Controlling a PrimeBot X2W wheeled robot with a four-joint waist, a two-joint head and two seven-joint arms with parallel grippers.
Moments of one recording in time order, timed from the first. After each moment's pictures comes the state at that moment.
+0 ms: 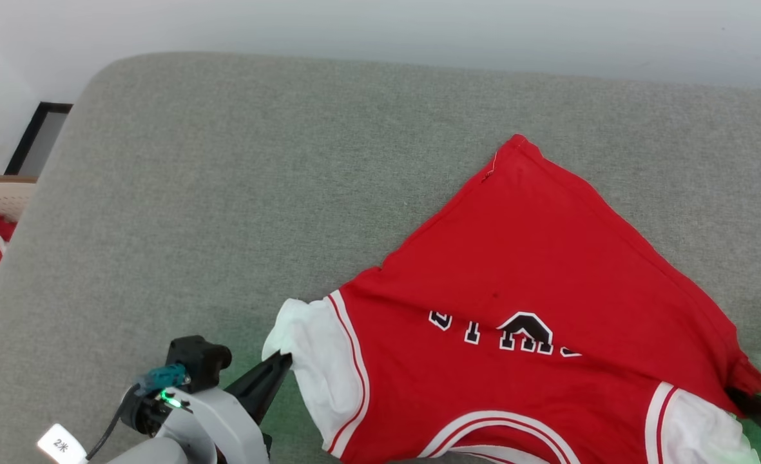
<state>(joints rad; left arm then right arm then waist) -0.47 0.70 -1.03 0.23 -1.05 0.05 -0.23 -0.07 -0.52 -0.03 0.16 0.78 0.13 0.74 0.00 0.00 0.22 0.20</state>
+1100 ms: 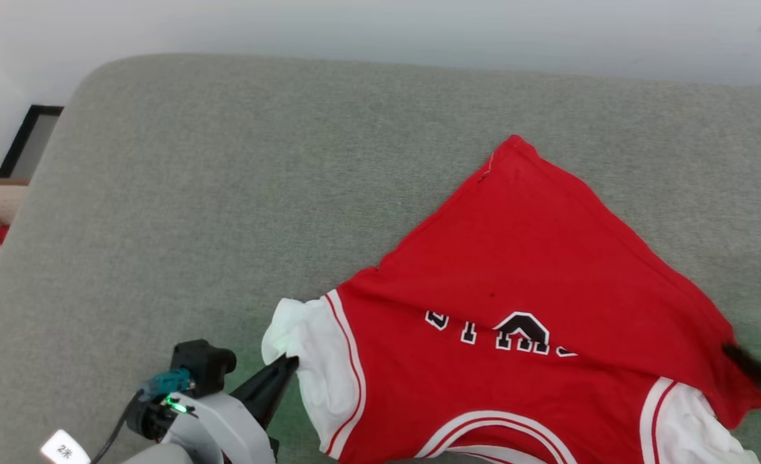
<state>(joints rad) -0.45 0.70 -1.03 0.18 -1.06 0.09 -0.23 -0.10 -0.53 -0.06 0.01 0.67 0.13 0.83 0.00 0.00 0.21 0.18</state>
